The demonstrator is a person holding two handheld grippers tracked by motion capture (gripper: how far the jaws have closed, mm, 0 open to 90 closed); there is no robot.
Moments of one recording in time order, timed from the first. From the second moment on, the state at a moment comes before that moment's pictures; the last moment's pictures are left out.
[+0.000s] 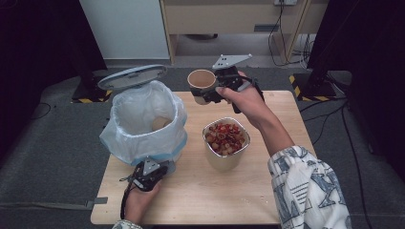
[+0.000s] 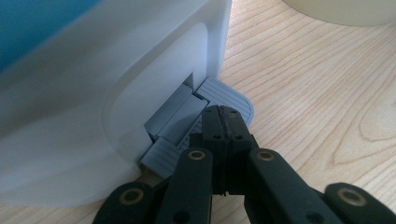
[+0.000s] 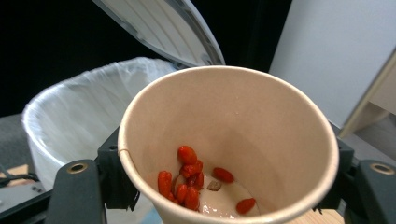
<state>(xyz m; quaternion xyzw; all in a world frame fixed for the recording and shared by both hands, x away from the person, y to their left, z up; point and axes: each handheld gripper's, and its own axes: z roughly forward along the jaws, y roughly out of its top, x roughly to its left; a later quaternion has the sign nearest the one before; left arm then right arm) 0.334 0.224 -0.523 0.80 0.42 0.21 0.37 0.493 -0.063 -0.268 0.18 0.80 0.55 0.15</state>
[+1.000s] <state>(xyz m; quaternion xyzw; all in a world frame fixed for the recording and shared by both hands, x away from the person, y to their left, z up) 0.334 0.224 -0.523 0.80 0.42 0.21 0.37 0.483 0.001 -0.270 0.16 0.81 0.56 0.10</state>
